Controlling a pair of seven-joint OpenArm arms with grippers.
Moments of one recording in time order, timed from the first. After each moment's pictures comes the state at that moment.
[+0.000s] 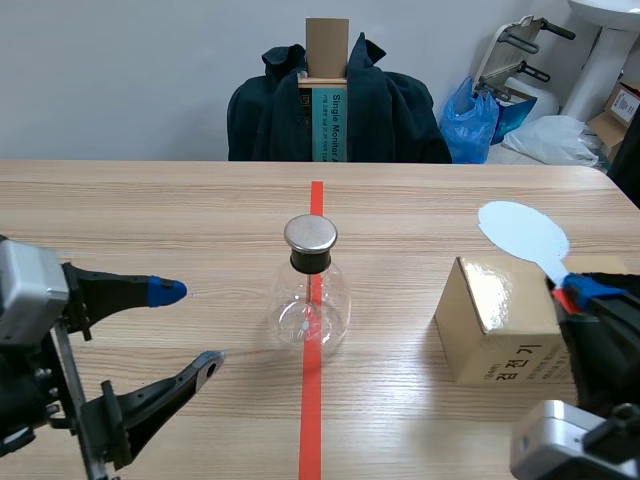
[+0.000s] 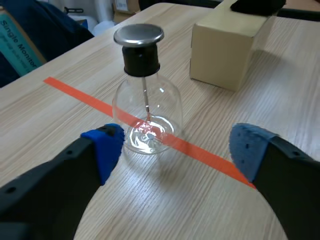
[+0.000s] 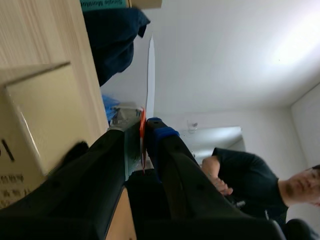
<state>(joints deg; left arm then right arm) 26.1 -33.3 6.5 93.6 1.0 -37.5 -30.2 -46.5 26.2 -1.0 100.0 -60.0 -38.4 15.9</state>
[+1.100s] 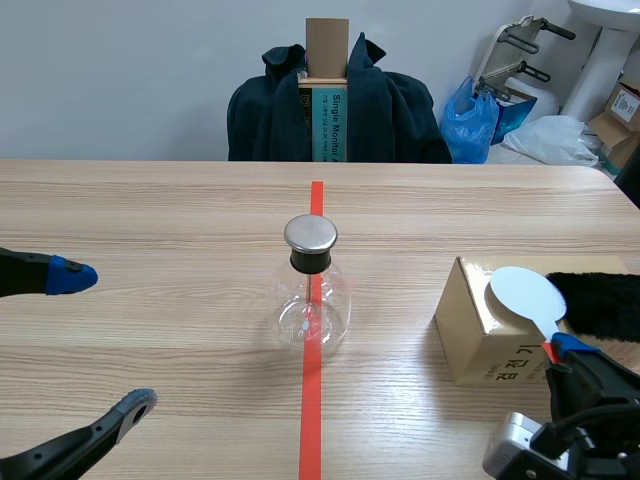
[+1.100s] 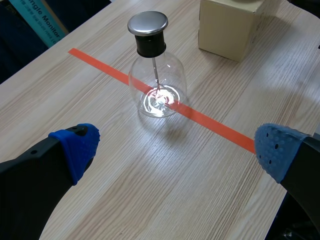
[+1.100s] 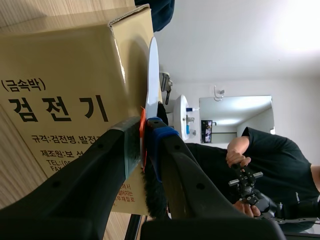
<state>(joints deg) 48.0 -35.6 -12.0 117.1 -6.6 -37.5 -12.6 -35.7 16.1 -0.7 80.9 -64.8 -38.1 16.1</state>
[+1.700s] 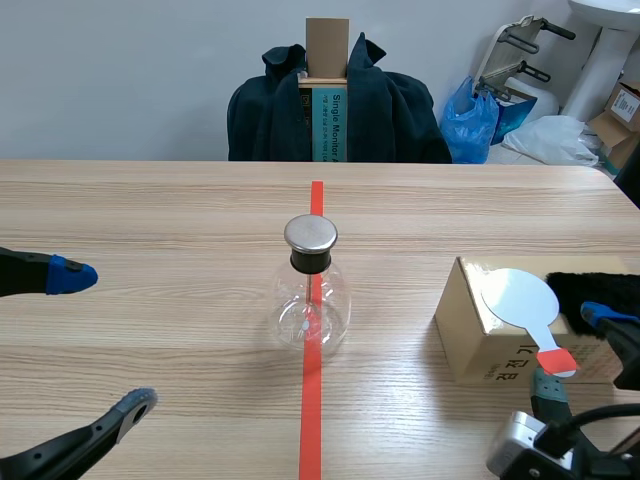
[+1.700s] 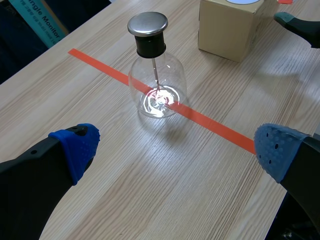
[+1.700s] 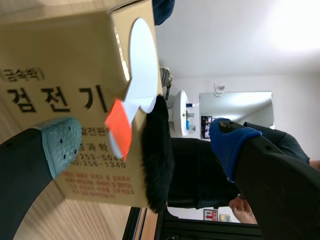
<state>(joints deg) 48.0 -35.6 -12.0 117.1 -6.6 -37.5 -12.6 -36.6 16.6 -0.7 80.9 -64.9 -38.3 14.8</state>
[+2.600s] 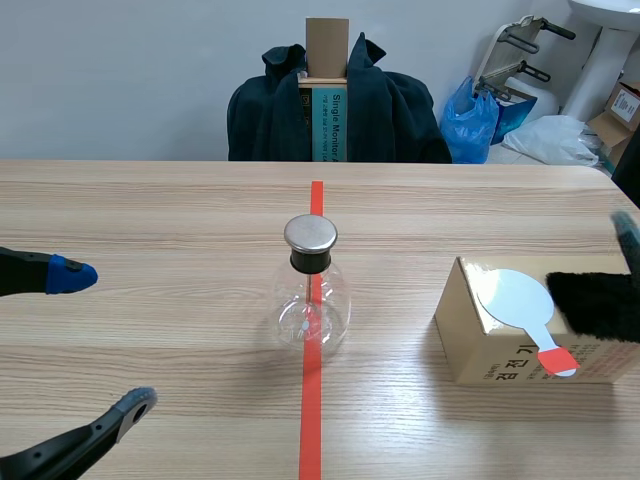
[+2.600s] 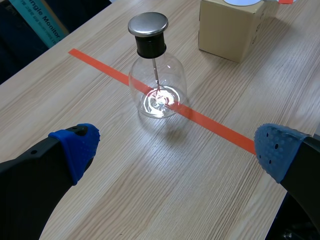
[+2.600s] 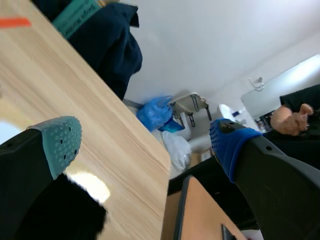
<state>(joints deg) 48.0 -35.6 -12.0 117.1 -6.7 -37.5 -12.6 -51.9 55.5 6.1 112.1 1.8 -27.2 20.7</state>
